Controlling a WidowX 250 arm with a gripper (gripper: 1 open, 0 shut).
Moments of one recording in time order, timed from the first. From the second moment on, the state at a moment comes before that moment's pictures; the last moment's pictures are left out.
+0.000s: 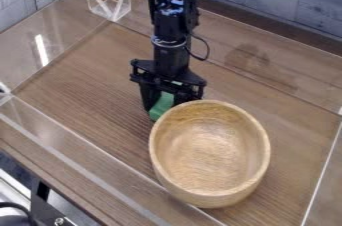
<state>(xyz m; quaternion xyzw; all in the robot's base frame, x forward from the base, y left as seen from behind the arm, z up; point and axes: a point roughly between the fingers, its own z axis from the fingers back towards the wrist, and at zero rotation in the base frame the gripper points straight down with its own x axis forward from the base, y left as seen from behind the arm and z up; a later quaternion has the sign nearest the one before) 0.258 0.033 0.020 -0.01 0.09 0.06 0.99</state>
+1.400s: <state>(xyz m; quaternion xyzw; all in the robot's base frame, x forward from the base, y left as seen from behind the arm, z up) 0.247 0.047 0.021 -0.02 0.11 0.06 0.99</state>
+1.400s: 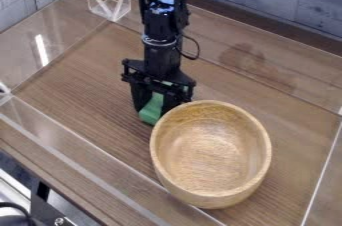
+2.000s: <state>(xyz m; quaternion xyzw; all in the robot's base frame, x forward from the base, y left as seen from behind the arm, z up) 0.251 0.043 0.066 -0.04 0.08 0.07 0.99</state>
